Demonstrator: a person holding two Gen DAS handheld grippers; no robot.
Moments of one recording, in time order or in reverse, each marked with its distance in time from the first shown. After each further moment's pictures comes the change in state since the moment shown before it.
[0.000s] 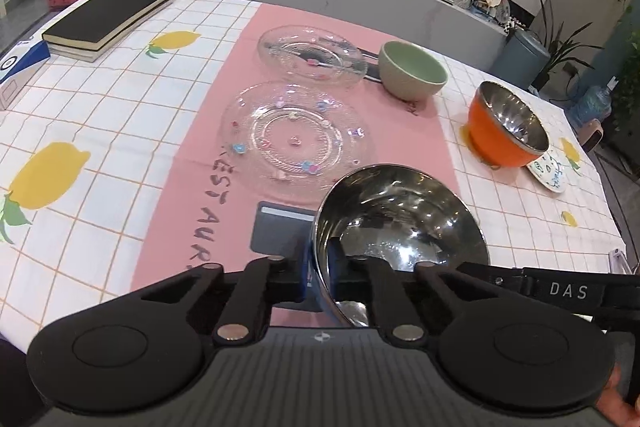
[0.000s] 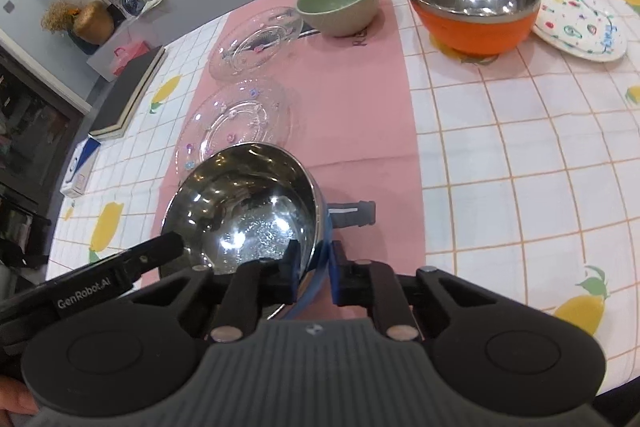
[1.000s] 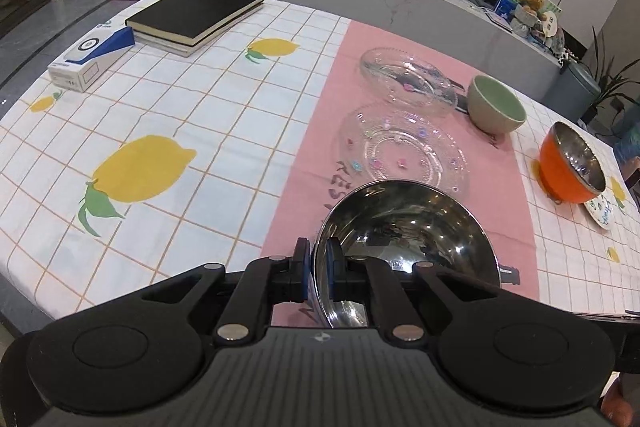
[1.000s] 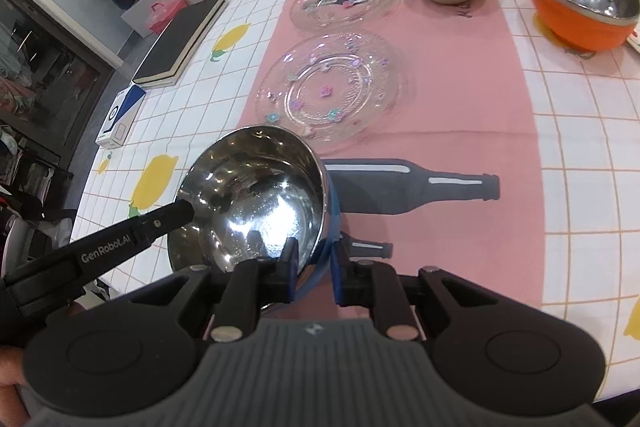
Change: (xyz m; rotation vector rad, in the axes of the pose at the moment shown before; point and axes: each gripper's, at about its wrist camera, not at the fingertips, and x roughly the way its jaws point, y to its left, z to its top) left arm -0.021 0.065 0.005 -0.098 -0.034 0.127; right arm 0.031 0.070 -0.011 -0.090 0.094 0.077
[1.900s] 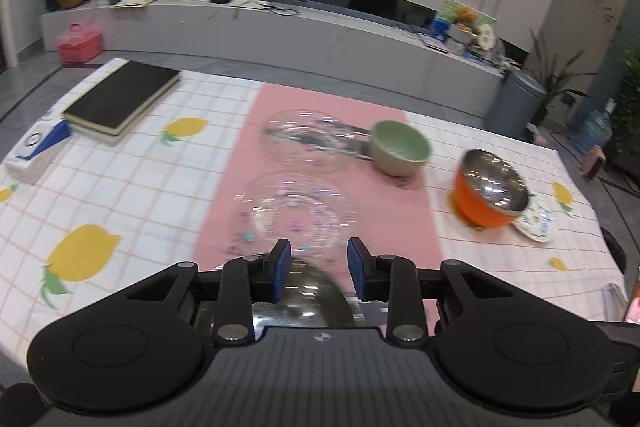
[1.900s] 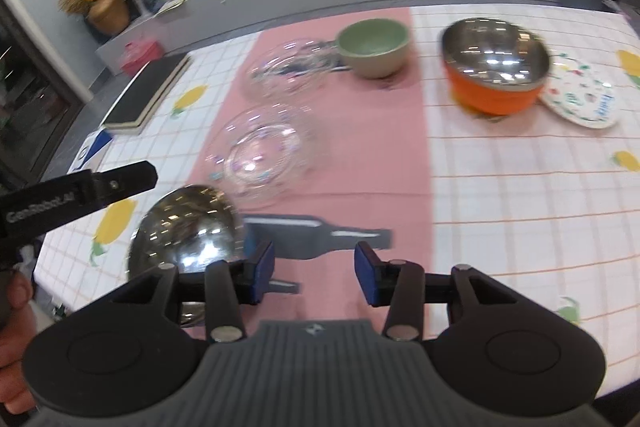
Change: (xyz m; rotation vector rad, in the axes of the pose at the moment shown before) left arm -0.039 -0.089 0.024 0.149 -0.129 -0.113; right arm -0.069 -0.047 0.002 -0.006 -0.183 -0.145
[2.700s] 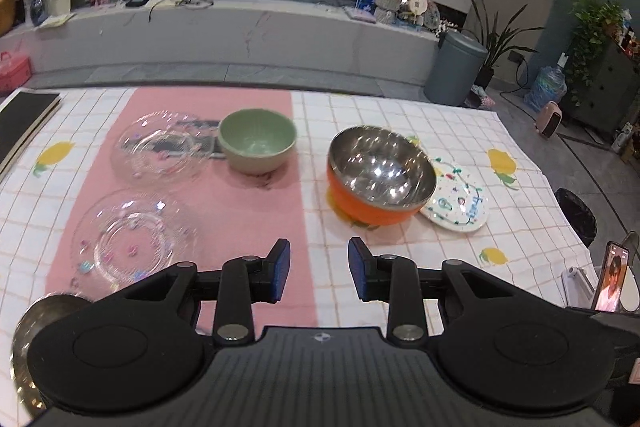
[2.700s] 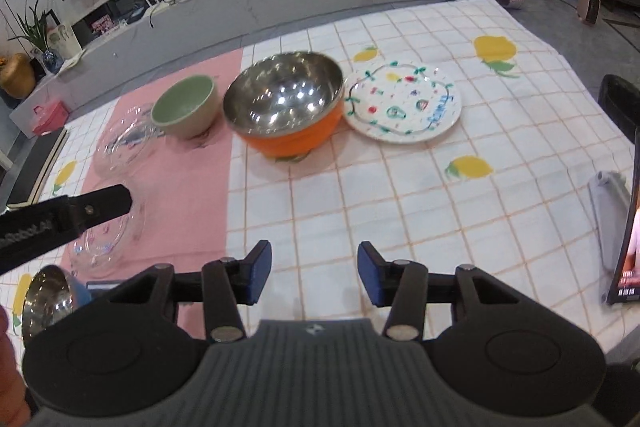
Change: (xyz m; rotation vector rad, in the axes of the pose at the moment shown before) left arm 0.065 -0.133 0.005 0.133 0.035 -0.107; right arm -0.028 -0.129 0.028 0.146 -0.093 -0.219
